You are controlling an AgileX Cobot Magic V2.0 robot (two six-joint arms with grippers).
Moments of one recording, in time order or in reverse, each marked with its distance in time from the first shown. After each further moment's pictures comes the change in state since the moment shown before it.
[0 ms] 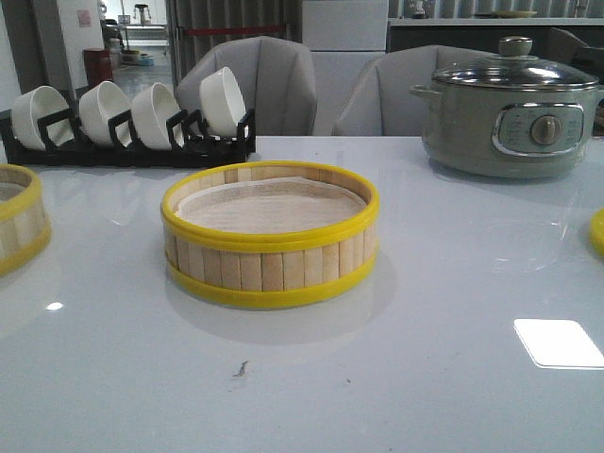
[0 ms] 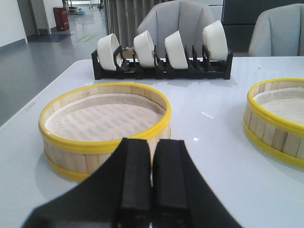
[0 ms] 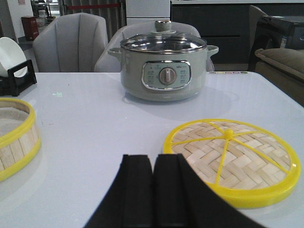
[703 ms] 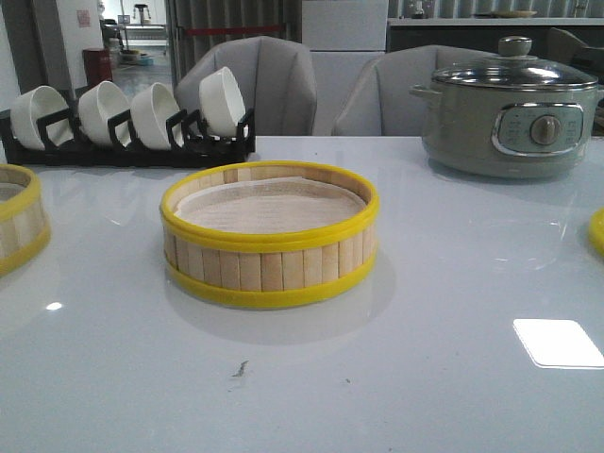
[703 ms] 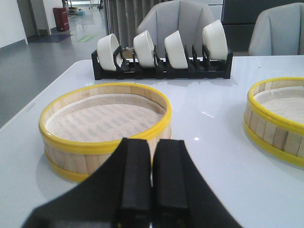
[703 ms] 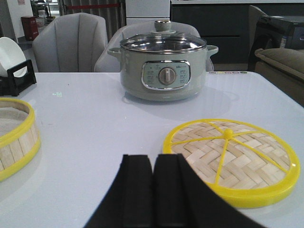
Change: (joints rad) left arm -0.005 0.000 0.000 0.018 0.000 0.000; right arm 0.000 0.000 0.000 0.000 0.000 0.000
